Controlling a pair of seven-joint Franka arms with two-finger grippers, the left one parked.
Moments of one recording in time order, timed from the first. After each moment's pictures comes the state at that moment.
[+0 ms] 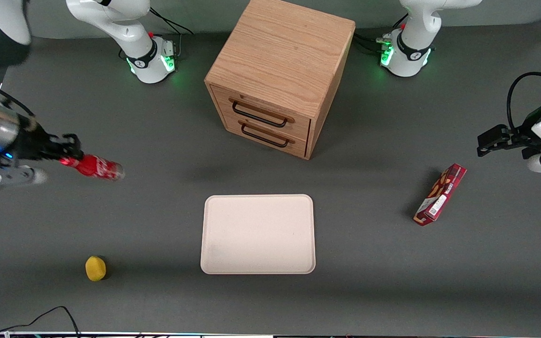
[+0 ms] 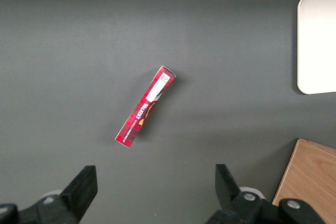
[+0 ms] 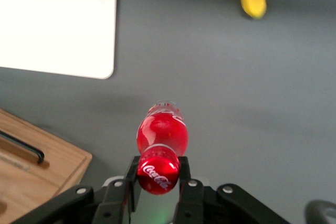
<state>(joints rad) 0.08 0.38 0.13 -1.09 -0.03 1.34 0.07</state>
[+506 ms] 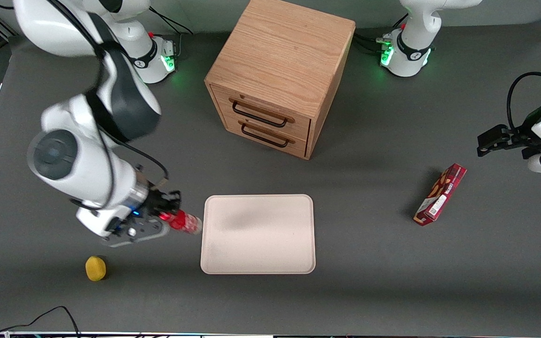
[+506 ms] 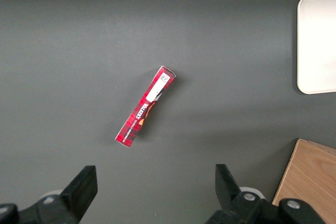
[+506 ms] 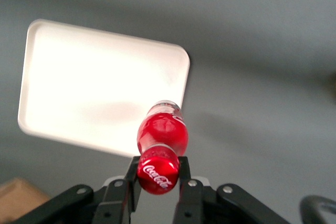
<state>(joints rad) 0.30 0.66 0.10 -1.04 -0.03 1.77 0.21</state>
